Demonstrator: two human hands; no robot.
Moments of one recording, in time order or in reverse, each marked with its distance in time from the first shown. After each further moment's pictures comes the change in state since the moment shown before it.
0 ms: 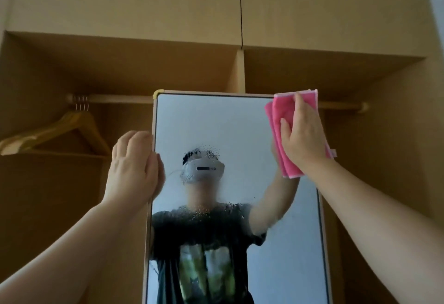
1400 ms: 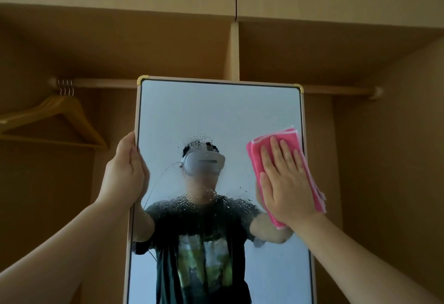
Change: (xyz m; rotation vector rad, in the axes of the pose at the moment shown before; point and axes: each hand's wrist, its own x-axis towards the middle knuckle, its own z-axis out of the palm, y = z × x) left_hand -0.011 -0.029 0.068 -0.270 -0.037 -0.224; right_hand -0.117 0.025 0.048 -0.218 -0.296 -0.225
